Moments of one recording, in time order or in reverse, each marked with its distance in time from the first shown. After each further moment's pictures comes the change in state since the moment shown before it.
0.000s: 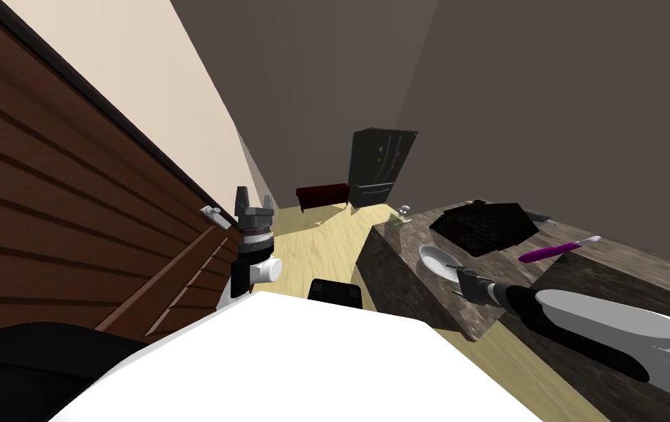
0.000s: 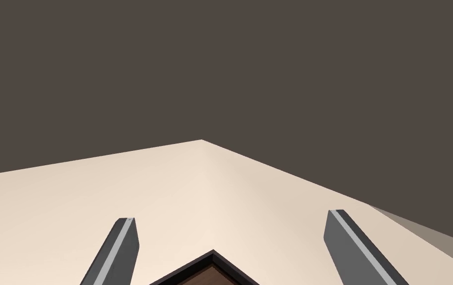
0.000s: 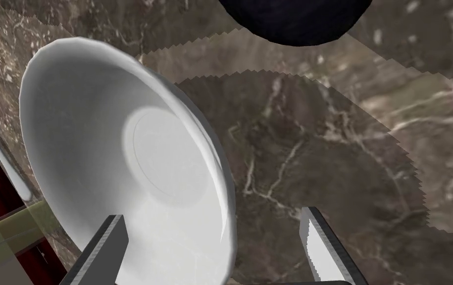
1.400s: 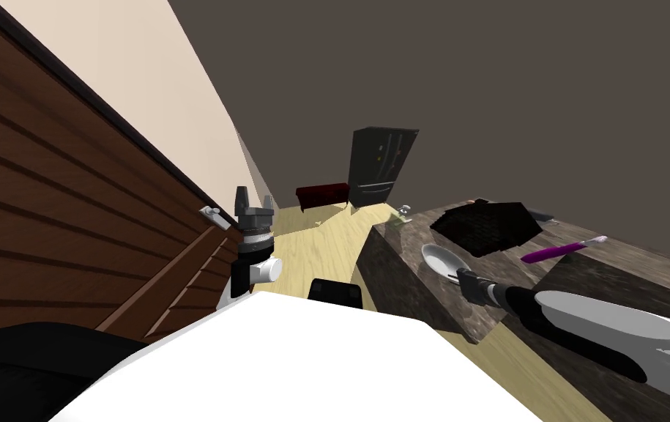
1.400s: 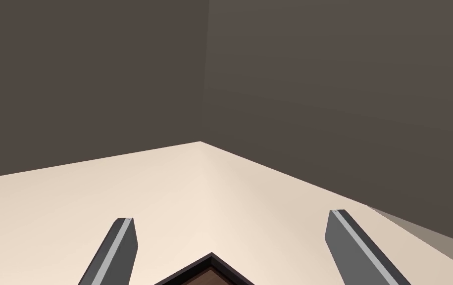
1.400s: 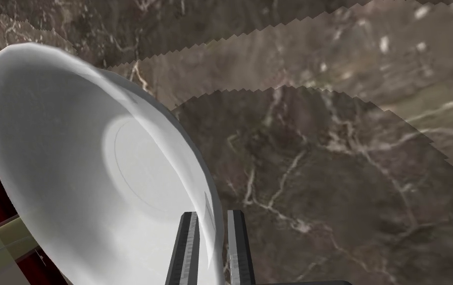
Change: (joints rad) left arm 0.000 0.000 0.000 0.000 0.000 0.000 0.000; right arm -0.001 0.013 0.003 0.010 0.004 0.001 0.002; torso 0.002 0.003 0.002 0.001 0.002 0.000
